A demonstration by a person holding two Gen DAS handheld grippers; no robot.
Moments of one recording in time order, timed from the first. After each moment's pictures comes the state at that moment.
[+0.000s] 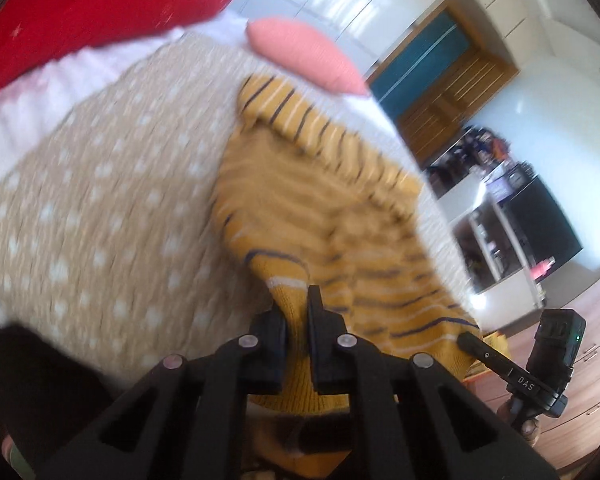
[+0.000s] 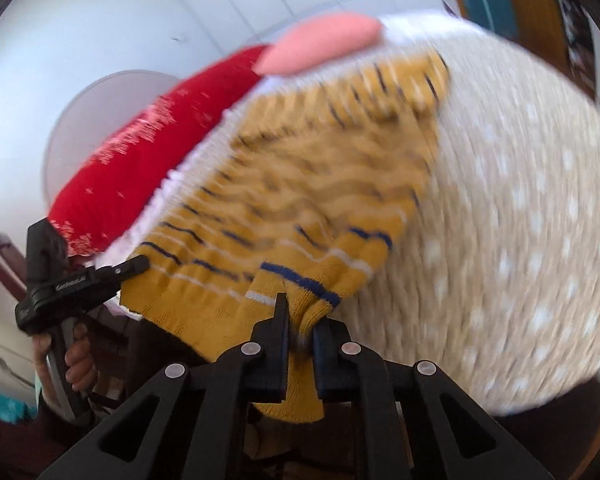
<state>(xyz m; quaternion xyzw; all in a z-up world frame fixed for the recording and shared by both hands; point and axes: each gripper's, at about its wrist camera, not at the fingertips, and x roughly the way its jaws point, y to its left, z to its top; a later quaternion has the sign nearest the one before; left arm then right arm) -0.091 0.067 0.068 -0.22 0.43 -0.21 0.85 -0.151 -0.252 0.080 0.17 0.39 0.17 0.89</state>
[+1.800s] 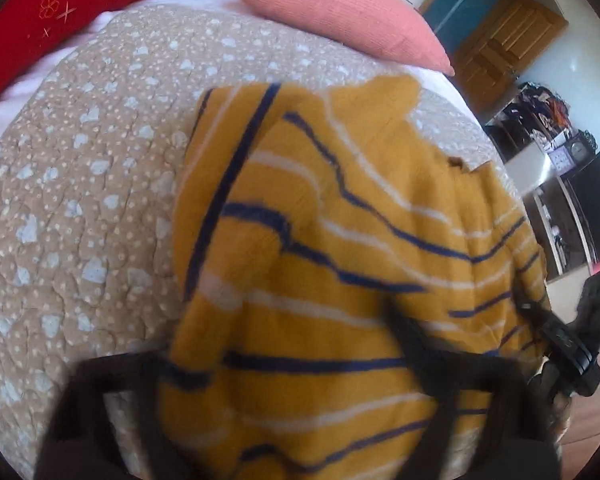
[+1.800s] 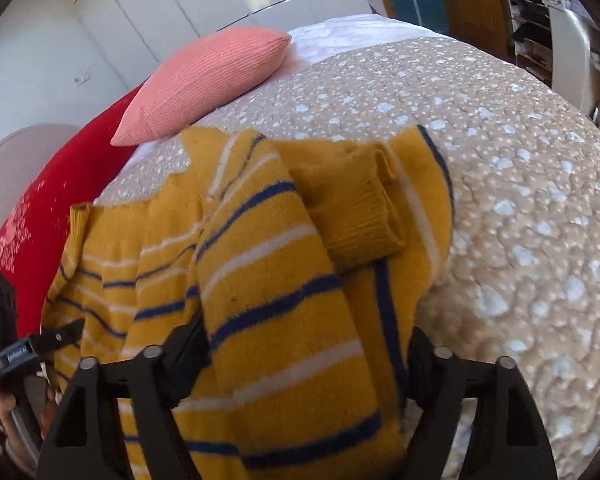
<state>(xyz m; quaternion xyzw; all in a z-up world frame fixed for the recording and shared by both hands) 0.201 -0.007 0.011 -0.13 0.54 -0.17 0.82 0.142 -0.331 0.021 0.24 0.43 0.03 0.87</state>
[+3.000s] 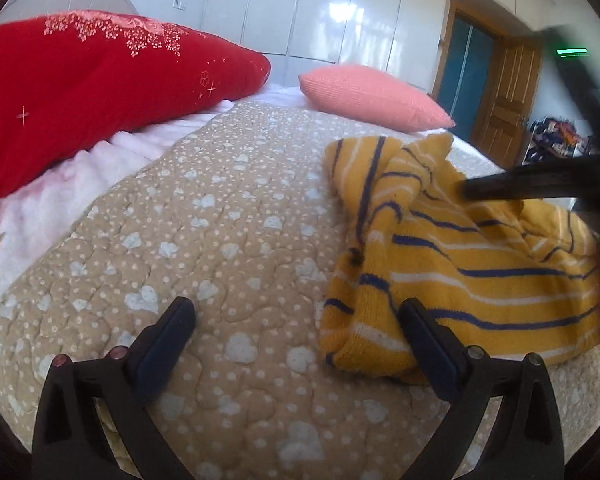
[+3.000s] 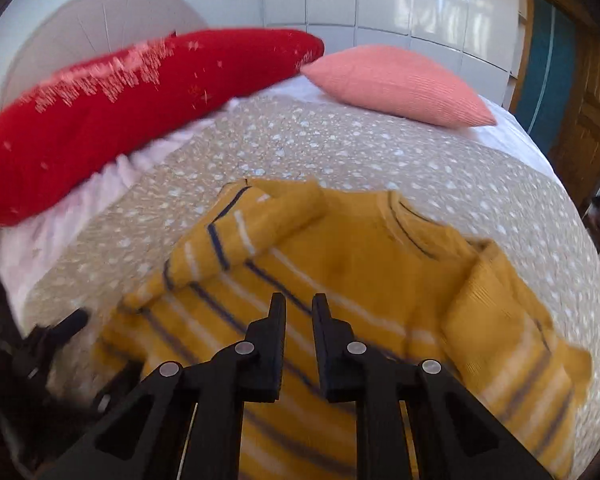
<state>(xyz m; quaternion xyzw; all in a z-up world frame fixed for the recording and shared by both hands) -0.004 0.074 -0.010 -0.07 0.32 -0.06 0.94 0.112 -0.086 0.067 -0.08 0.44 0.13 0.89</state>
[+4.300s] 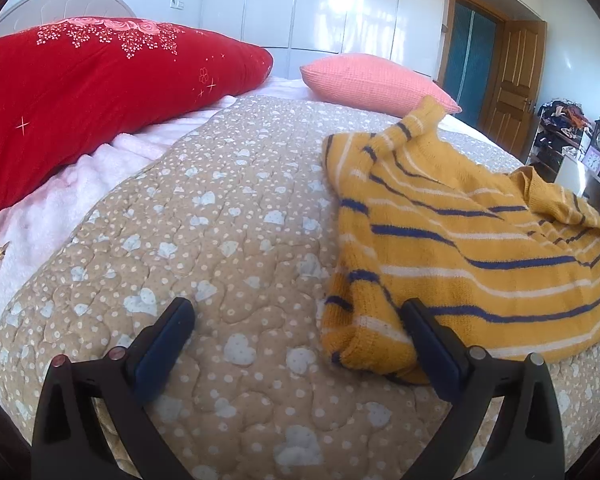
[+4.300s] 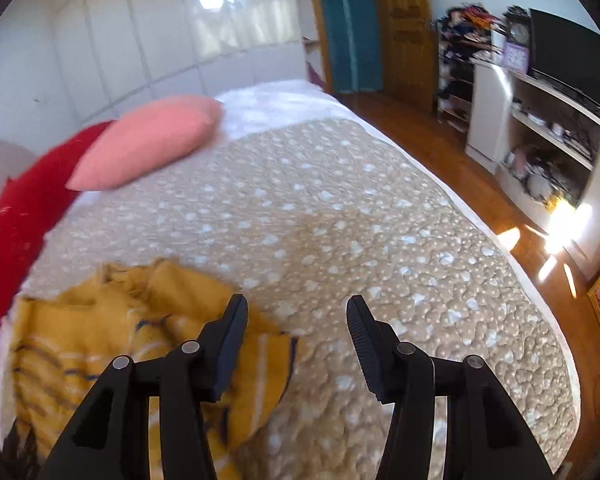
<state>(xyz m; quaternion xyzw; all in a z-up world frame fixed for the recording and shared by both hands) 0.001 0.066 -0.010 -0.04 0.33 -0.04 0.94 0.017 -0.367 0.119 0.13 0.35 -0.09 0.92</state>
